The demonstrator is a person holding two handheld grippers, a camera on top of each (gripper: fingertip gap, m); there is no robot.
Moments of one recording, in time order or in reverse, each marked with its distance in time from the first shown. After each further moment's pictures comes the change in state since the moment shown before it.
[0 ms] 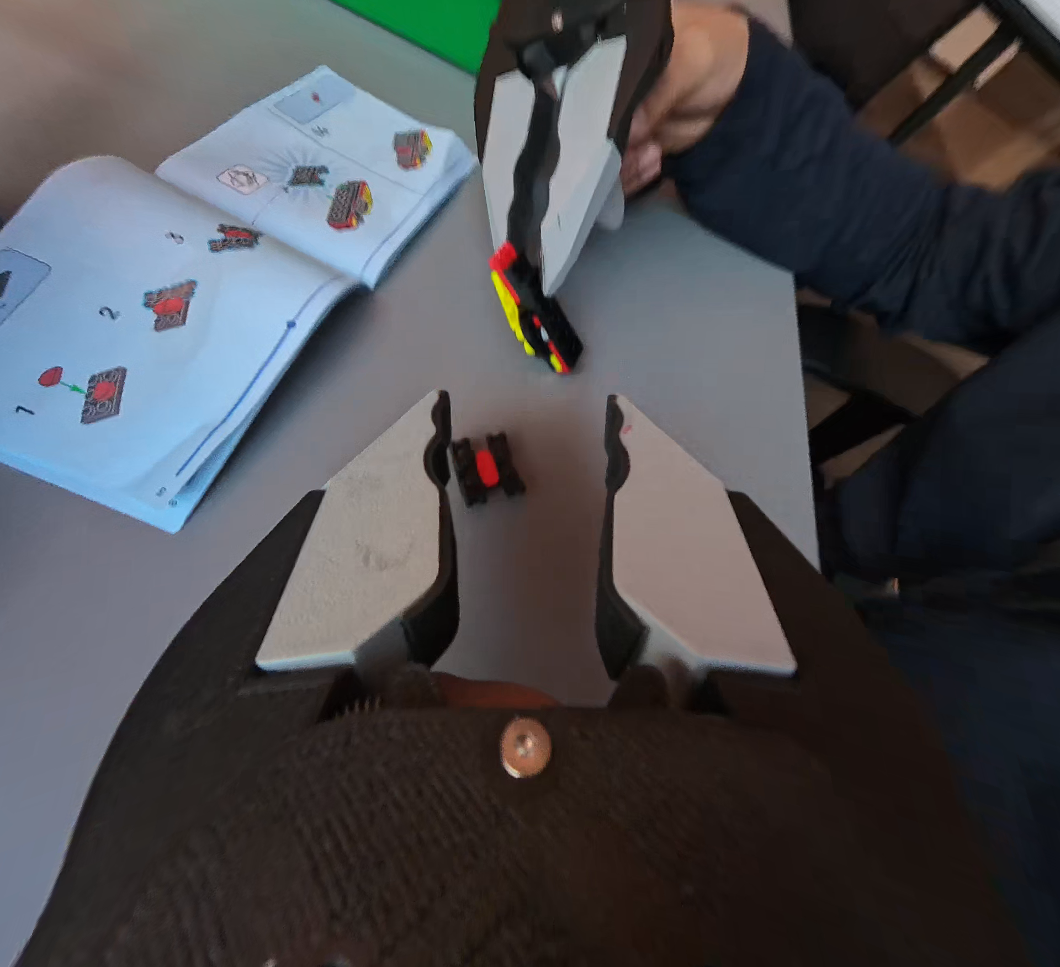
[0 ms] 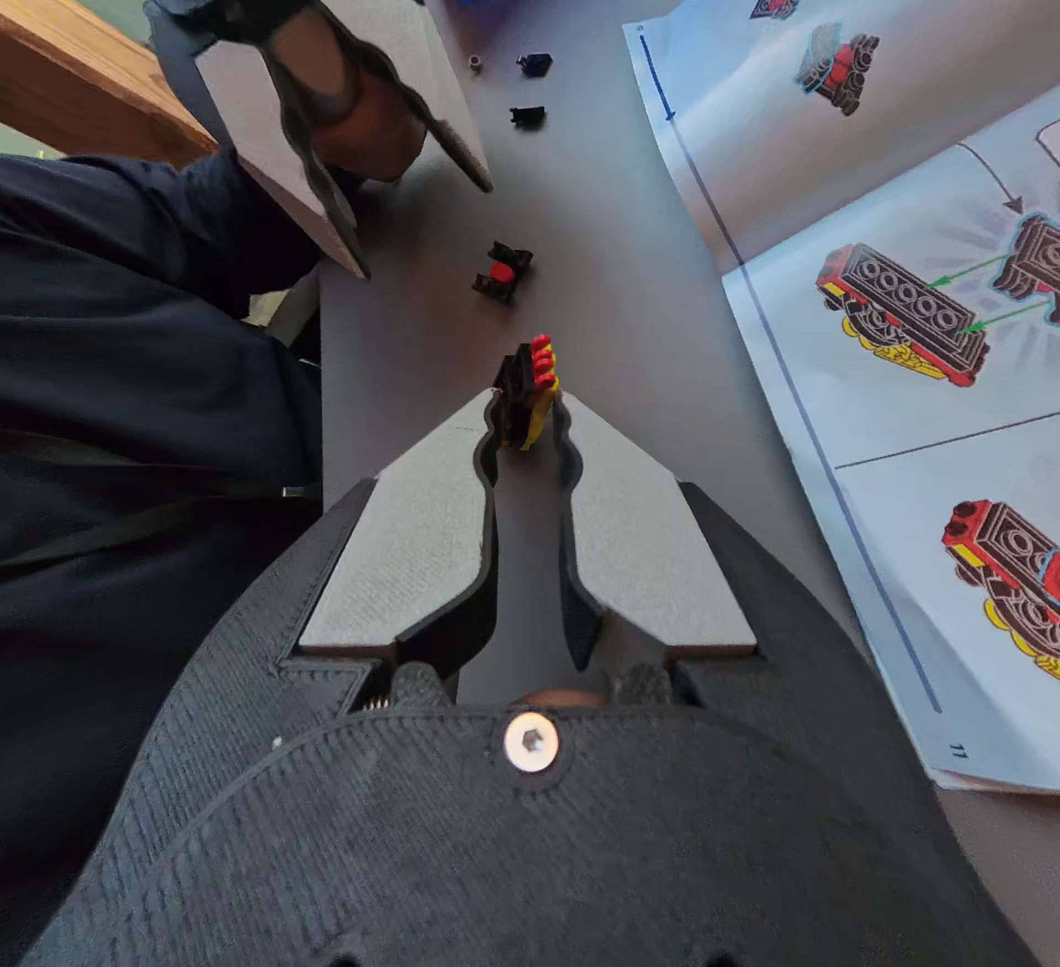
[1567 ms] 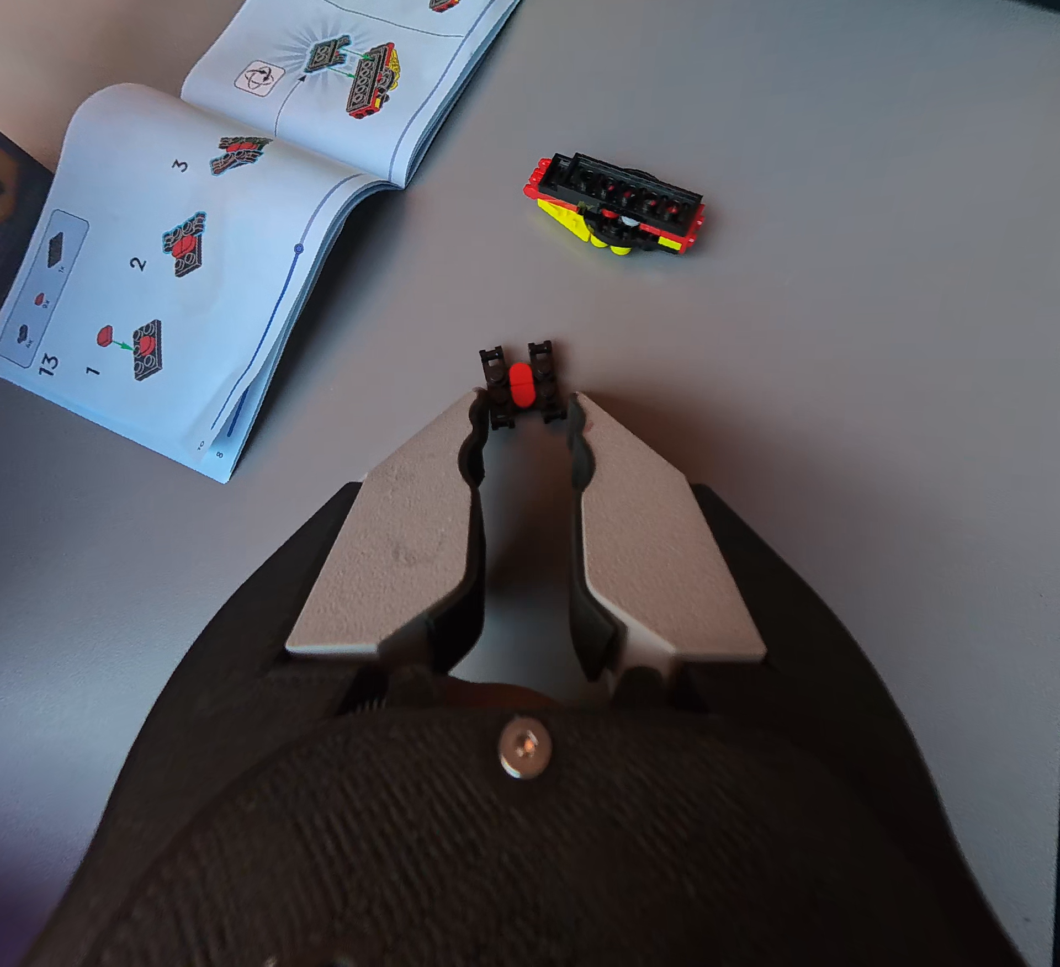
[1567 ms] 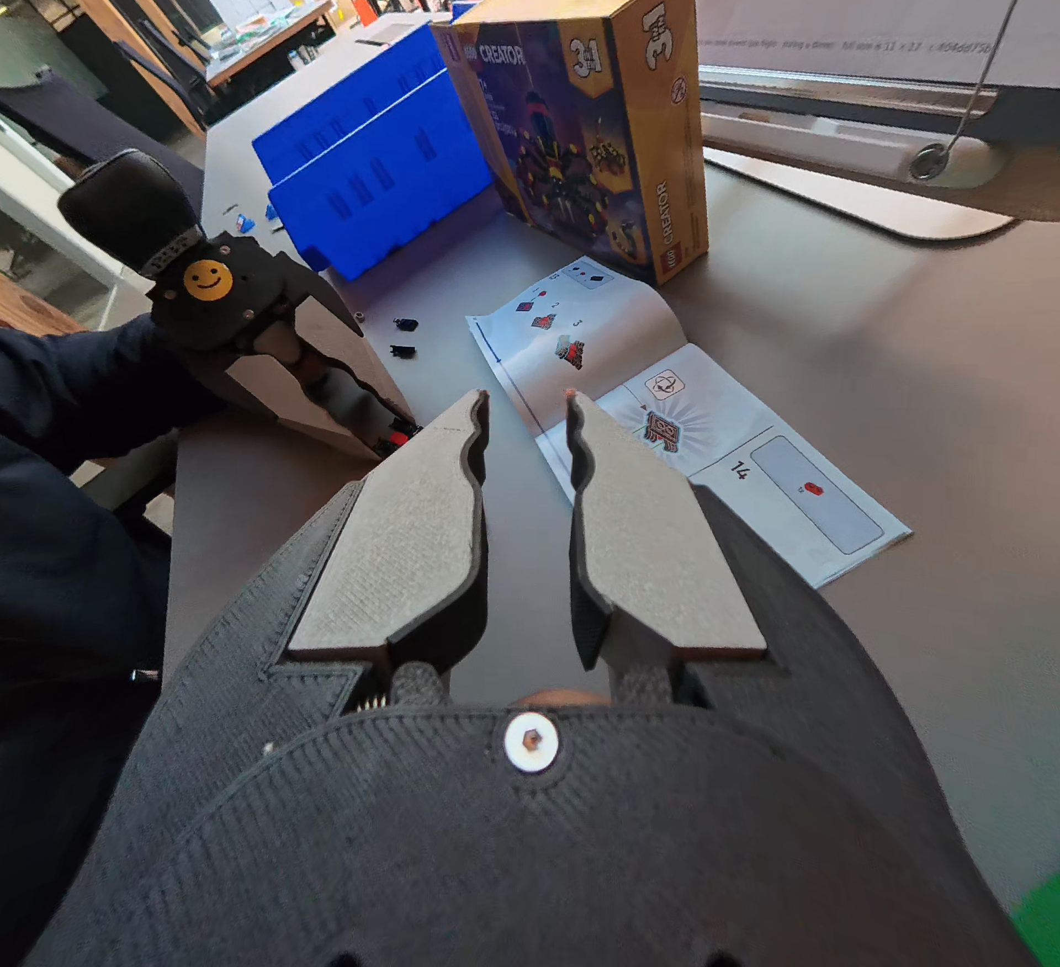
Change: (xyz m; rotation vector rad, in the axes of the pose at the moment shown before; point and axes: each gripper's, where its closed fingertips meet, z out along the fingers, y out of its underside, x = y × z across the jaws) left arm -0.023 0.041 0.016 -0.205 -0.252 0.214; right arm 0.022 -0.065 -0.080 0.438 0.345 -0.179
